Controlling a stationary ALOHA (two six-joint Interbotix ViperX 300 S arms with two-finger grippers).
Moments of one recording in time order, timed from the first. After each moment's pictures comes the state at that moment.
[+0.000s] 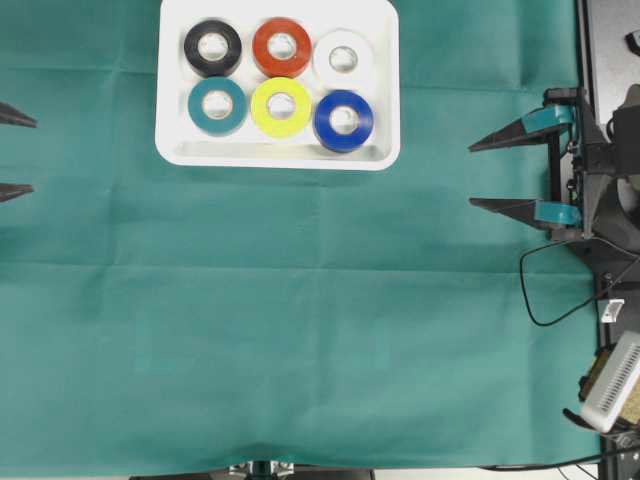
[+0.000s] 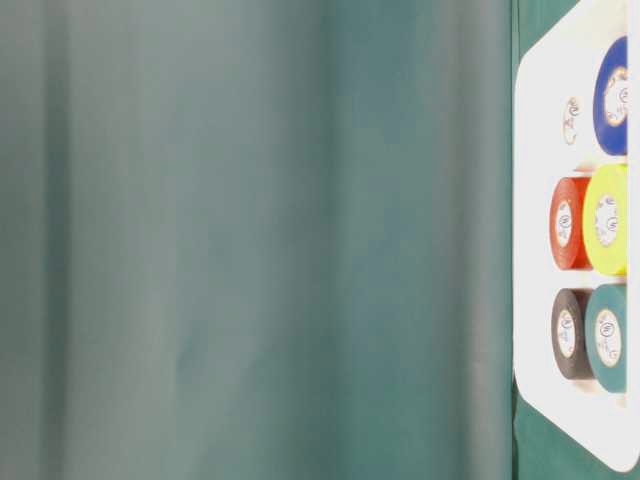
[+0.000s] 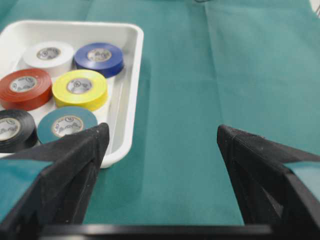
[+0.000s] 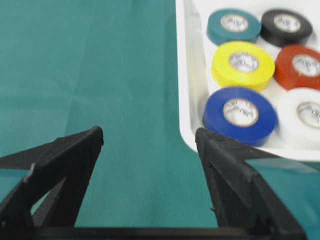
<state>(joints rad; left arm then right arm) 0.00 -1.19 1.44 -0.02 -0.12 0.01 -0.02 -1.08 1.42 -0.56 -0.04 0.68</state>
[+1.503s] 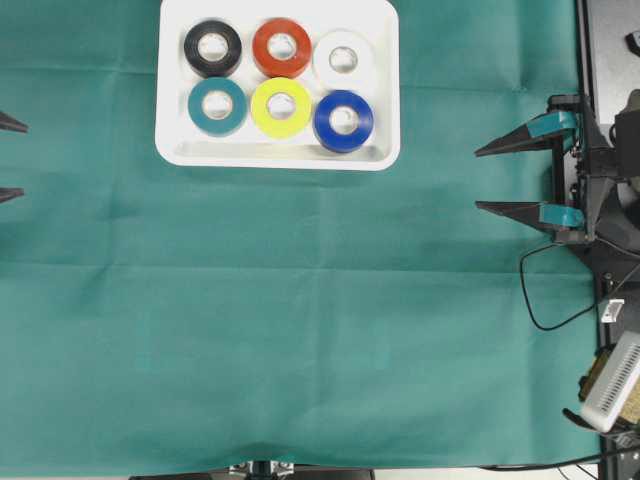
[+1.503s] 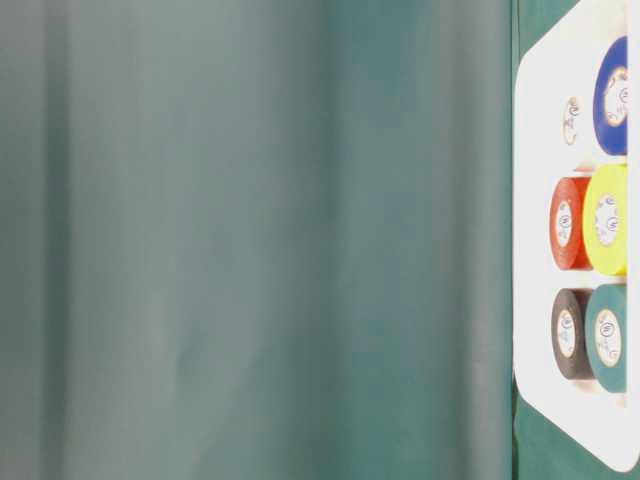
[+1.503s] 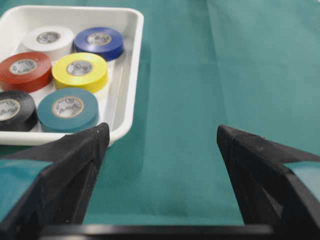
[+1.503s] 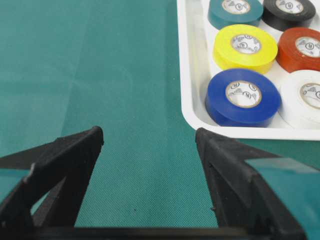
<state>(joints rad) 0.00 -1.26 1.48 -0.02 -0.07 0.01 -0.02 -1.14 1.47 -0.56 -0.03 0.68</state>
